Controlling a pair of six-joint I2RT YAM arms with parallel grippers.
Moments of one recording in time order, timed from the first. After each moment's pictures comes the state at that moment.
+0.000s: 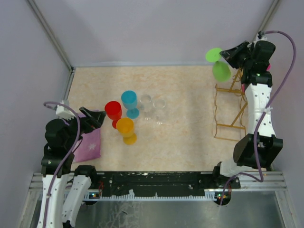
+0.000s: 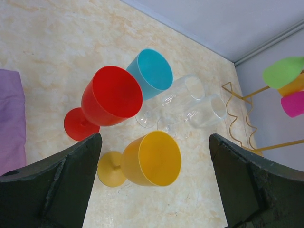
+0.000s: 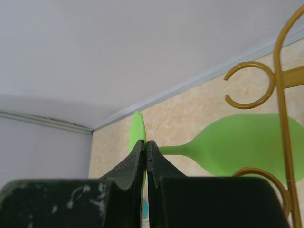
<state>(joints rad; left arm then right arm) -0.07 0.45 0.78 -0.52 0.20 -0.61 -0.20 1.50 1.59 -0.30 -0.39 0.73</state>
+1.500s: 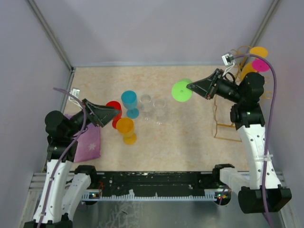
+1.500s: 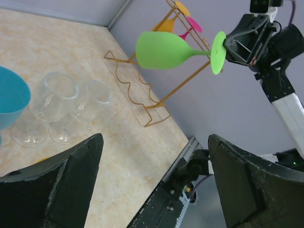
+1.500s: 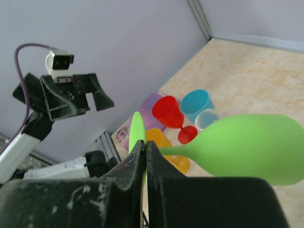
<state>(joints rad) -0.07 0.60 0.74 -0.02 0.78 -0.81 0.03 1.00 1.15 -0.06 -0.98 0.65</state>
